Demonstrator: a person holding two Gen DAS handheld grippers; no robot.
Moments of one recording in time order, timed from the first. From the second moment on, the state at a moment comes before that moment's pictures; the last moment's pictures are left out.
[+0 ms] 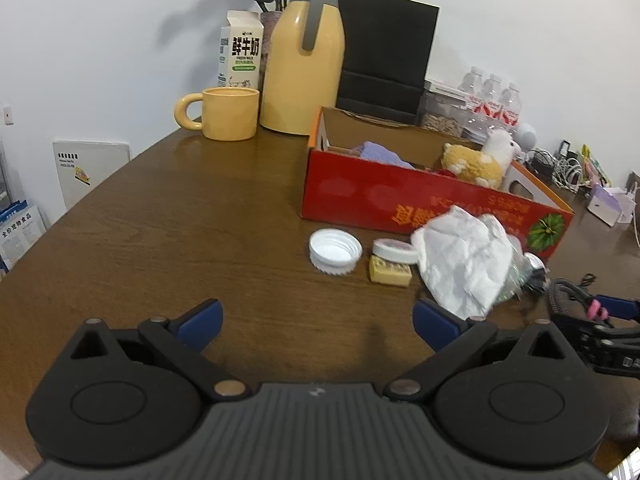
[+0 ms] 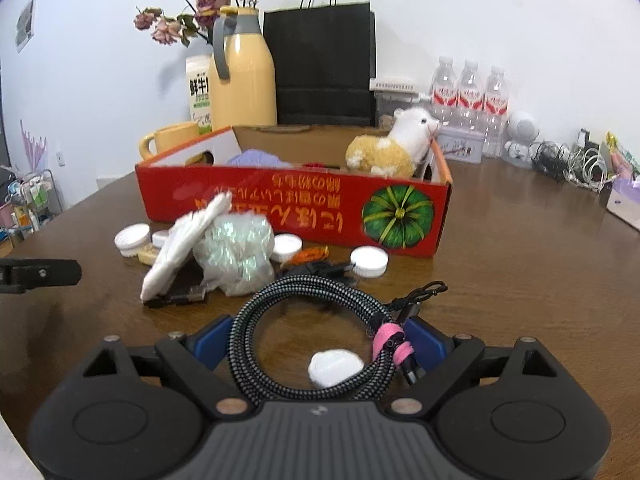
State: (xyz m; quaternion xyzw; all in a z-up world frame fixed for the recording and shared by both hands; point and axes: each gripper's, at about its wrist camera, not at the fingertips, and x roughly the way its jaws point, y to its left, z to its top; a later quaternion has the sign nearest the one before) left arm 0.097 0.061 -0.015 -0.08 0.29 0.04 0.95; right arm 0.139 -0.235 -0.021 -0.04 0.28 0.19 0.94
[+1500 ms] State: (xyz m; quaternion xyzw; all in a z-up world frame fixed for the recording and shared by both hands) left arm 0.172 0.050 -0.014 -0.05 0.28 0.06 0.96; right arm 0.160 -0.238 -0.010 -0.04 0.26 0.17 0.95
